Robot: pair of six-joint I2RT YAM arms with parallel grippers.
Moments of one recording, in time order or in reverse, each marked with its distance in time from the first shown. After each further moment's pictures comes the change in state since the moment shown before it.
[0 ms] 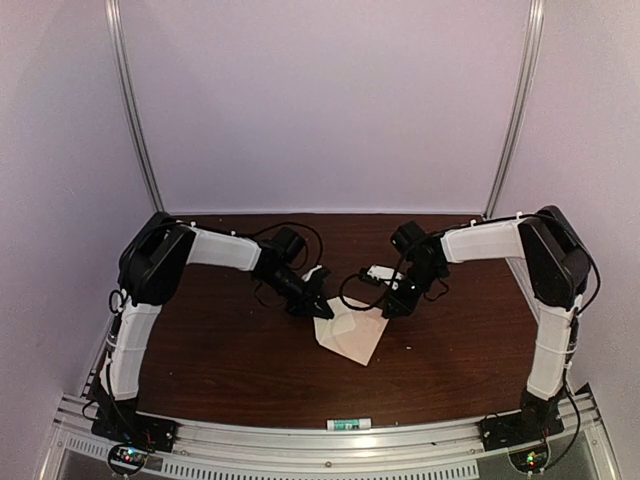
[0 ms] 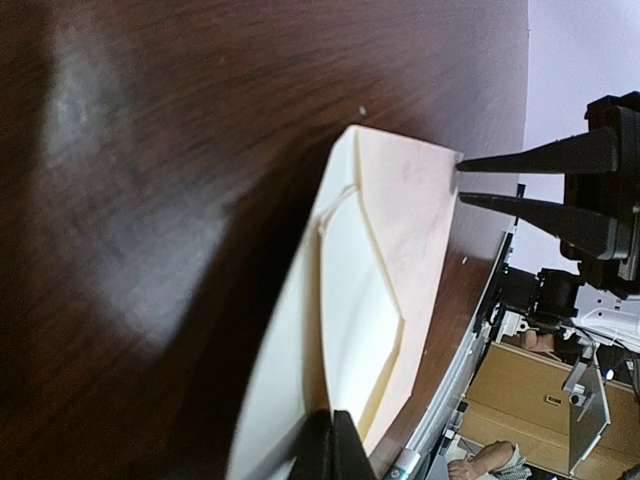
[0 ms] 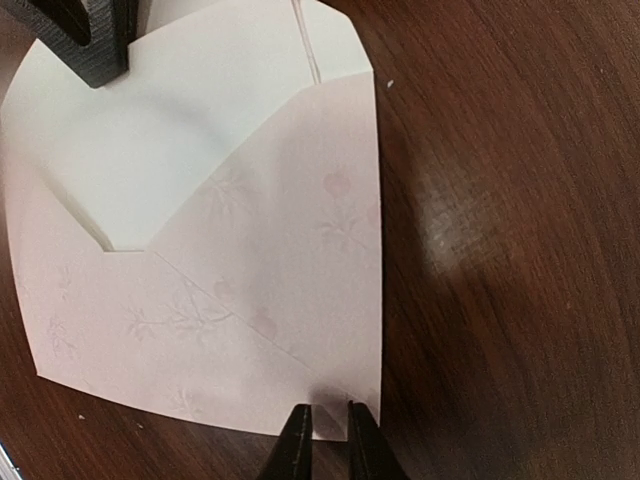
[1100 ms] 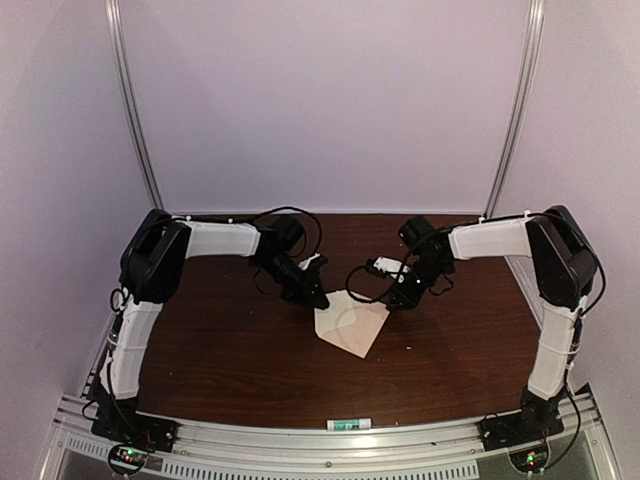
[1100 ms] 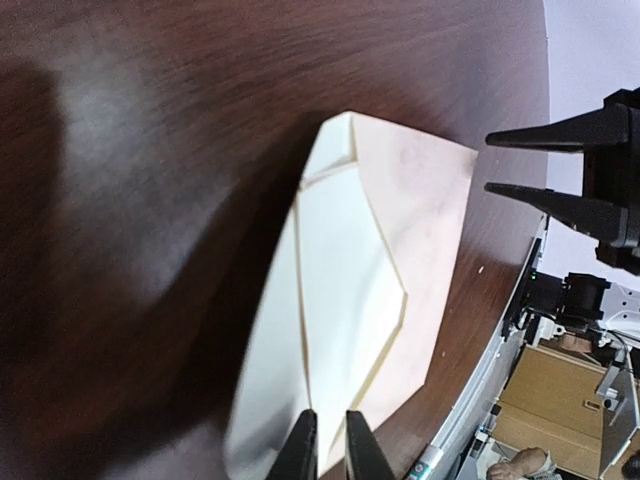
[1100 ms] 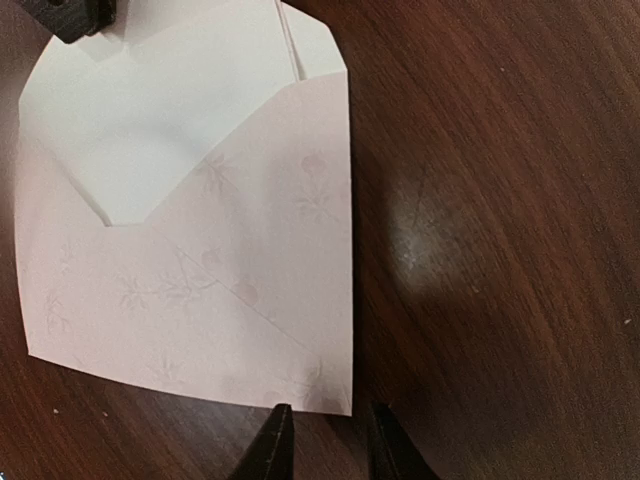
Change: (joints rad) left arm 0.031 0.053 0.189 -0.228 -0.067 0.140; right arm -0.040 -0.014 -0.002 0.040 0.025 -0.006
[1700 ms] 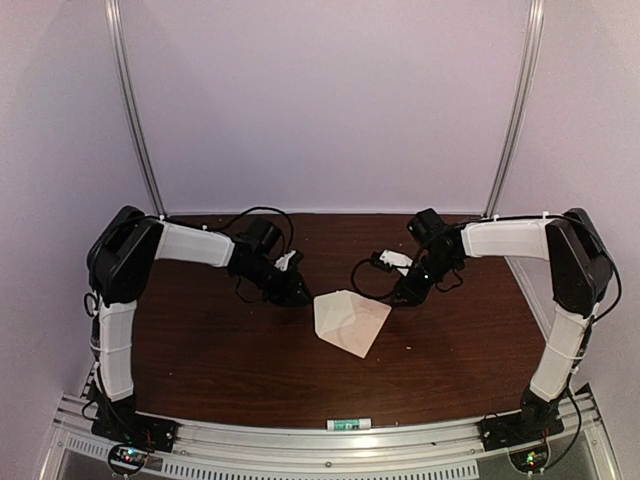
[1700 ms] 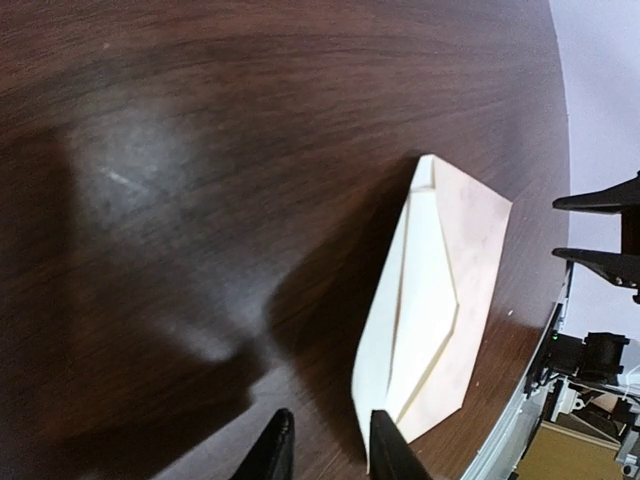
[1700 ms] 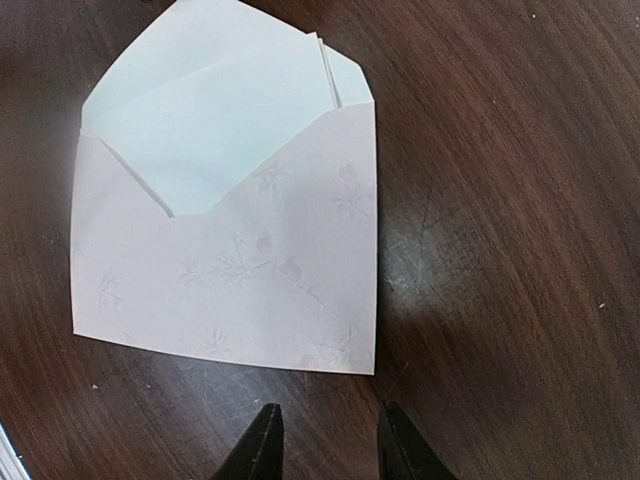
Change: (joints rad) left arm 0.039 -0.251 -0.381 0.303 -0.204 -0.117; right arm -0.020 -0.115 -0.047 -0.015 -0.051 -0.019
